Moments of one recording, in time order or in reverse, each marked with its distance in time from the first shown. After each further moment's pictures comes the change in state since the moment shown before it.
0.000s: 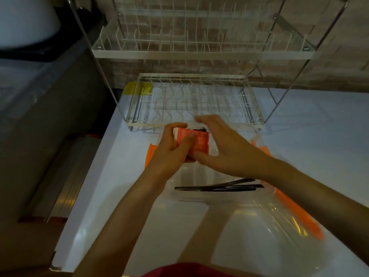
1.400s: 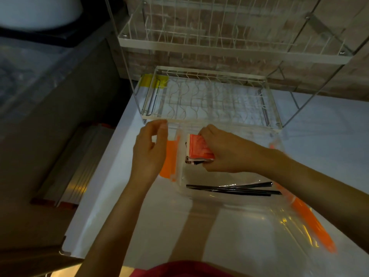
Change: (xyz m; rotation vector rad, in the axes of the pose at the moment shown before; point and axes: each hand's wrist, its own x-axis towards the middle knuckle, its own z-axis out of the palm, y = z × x) left_hand -0.001 -0.023 -0.049 0.332 0.457 0.119; right_hand 0.035 0.004 0.021 -0.404 -0.333 -0.099
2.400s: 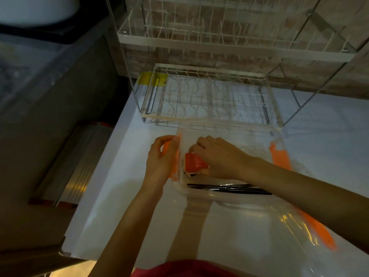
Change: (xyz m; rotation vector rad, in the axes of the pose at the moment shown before) left_hand -0.006 -0.026 0.022 -0.212 -0.073 -0.277; right_hand 0.014 0.010 0.041 -0.277 -0.032 -0.089
